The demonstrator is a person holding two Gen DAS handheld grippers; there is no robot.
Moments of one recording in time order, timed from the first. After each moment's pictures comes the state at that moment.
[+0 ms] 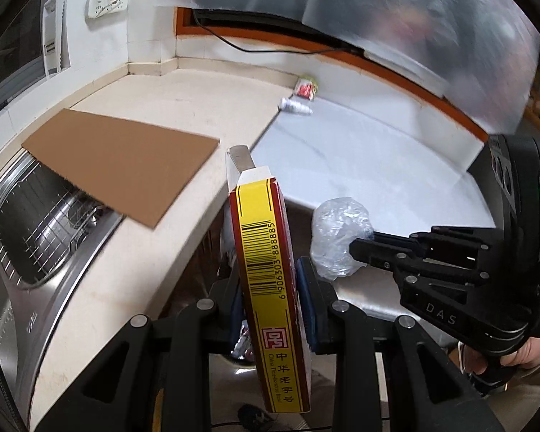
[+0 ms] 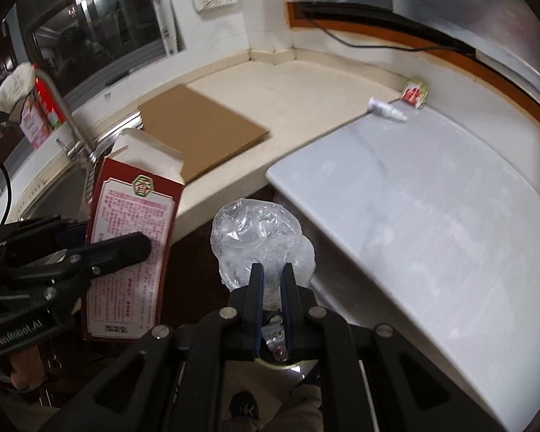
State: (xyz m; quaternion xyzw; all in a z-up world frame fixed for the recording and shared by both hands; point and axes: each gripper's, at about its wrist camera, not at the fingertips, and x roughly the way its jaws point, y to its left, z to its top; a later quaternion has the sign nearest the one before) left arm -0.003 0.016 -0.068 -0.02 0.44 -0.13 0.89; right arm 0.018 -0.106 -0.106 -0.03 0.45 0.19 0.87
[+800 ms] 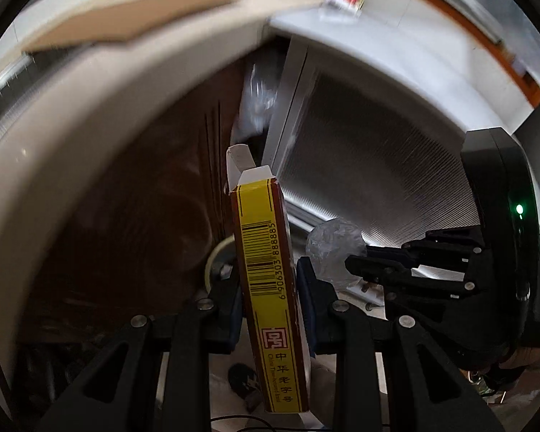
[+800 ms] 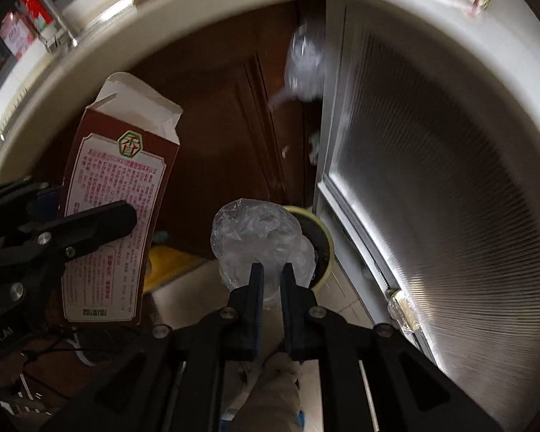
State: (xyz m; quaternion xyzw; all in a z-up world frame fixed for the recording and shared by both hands) left arm -0.012 0.001 -0.229 -0.06 0.54 -0.07 0.84; right arm 0.016 -0.092 -0.272 -0.10 0.58 0.22 0.78
